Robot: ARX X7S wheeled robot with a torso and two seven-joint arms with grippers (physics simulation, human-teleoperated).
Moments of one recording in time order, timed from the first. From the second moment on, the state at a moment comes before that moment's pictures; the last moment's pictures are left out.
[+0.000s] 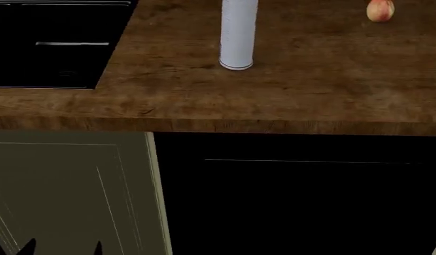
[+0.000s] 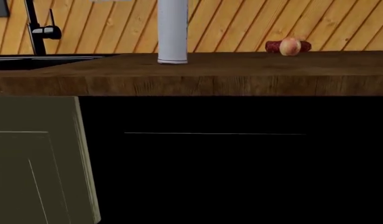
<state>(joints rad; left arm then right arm) 0.03 -0.12 0.13 0.02 -0.08 0.07 -0.13 -0.02 0.12 -0.15 -0.04 0.12 -0.02 0.11</state>
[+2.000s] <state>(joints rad) 0.04 -0.18 0.22 0.04 -0.13 0.12 -0.18 -0.02 0.31 -0.32 -0.20 -0.10 0.14 0.19</state>
